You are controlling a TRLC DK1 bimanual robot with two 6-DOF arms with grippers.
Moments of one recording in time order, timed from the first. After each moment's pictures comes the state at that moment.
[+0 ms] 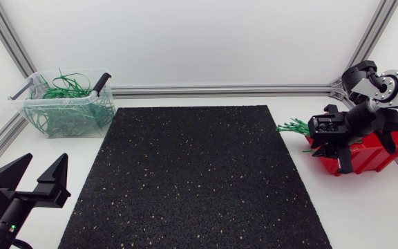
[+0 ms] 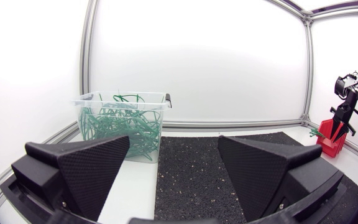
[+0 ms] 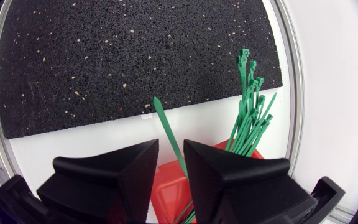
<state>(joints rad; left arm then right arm) -0.04 0.05 0.02 -0.01 0.01 -0.05 -0.11 1.59 1.02 -0.71 -0.06 -1.51</state>
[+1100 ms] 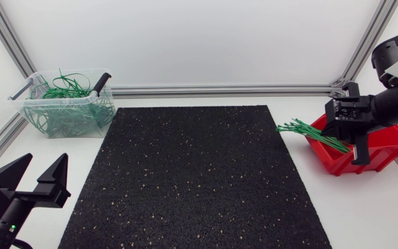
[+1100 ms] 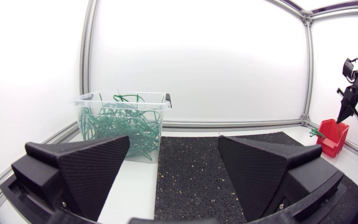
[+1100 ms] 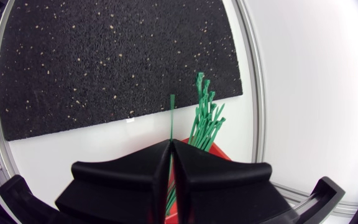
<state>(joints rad) -0.04 0.05 0.02 -0.01 0.01 -0.05 -0.10 1.35 1.03 -0.76 -0.12 -1.51</state>
